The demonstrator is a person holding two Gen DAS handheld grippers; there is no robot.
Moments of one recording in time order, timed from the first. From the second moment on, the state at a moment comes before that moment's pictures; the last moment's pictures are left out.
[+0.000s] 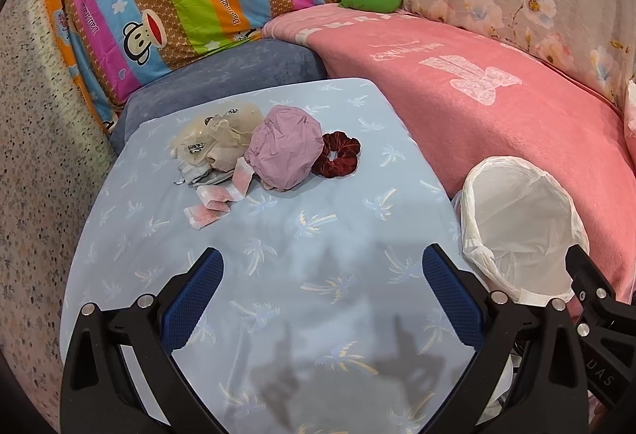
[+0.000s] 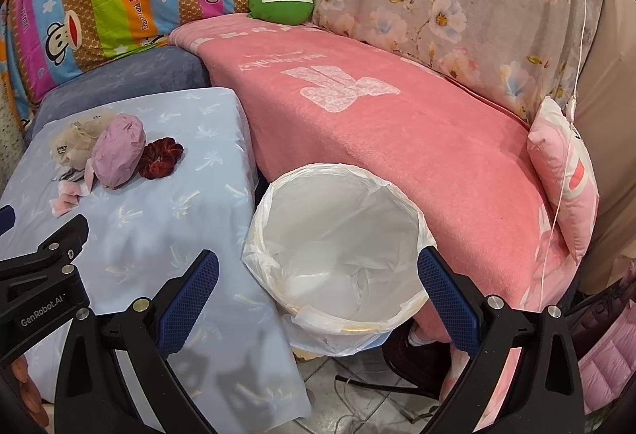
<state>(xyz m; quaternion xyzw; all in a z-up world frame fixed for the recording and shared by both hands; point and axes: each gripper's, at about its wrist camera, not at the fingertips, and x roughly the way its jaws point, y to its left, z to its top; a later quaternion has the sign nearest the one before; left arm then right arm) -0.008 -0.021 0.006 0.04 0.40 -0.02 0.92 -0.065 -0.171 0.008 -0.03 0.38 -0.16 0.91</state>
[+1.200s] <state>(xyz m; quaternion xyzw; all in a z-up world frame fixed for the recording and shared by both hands) -0.008 -0.022 0.008 0.05 0.39 -0.02 0.92 -0.063 -0.173 0.009 -0.03 0.38 -0.16 0.91</state>
